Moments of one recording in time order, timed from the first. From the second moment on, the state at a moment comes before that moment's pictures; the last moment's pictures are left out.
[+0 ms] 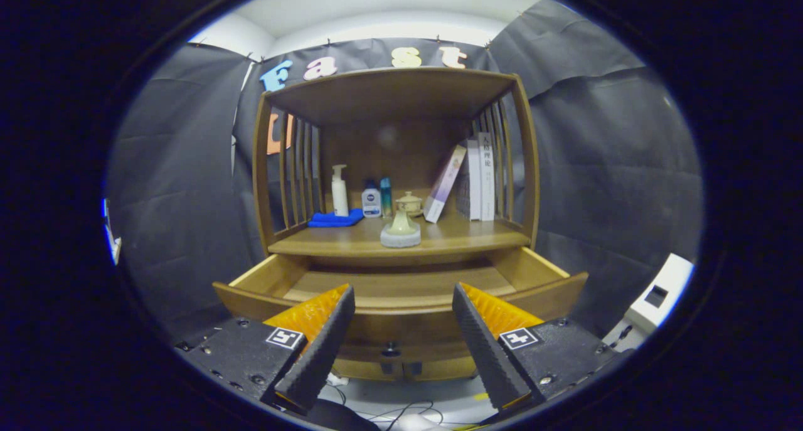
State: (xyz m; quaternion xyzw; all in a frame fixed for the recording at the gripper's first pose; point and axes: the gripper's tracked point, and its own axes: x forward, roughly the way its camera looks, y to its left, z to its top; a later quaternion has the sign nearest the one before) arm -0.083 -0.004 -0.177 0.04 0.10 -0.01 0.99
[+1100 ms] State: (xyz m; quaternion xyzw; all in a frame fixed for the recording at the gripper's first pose) arm -0.048 0.006 -0.255 0.03 0.12 -0.02 0.99
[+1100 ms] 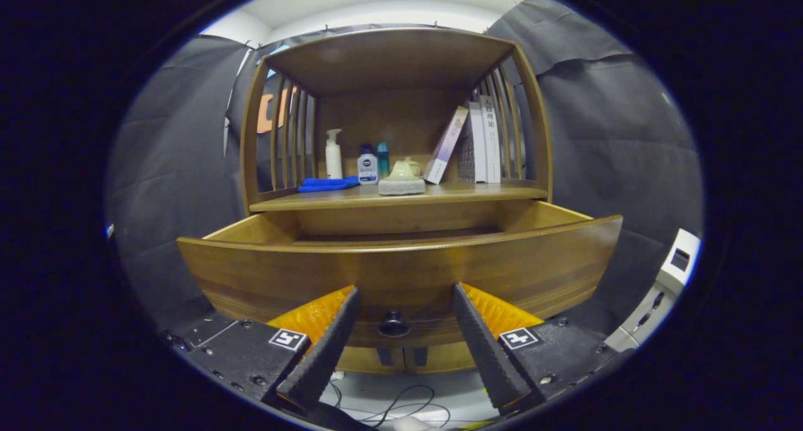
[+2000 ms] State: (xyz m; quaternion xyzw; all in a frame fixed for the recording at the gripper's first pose) arm 0.088 0.009 -0.252 0.03 0.13 -0.02 0.99
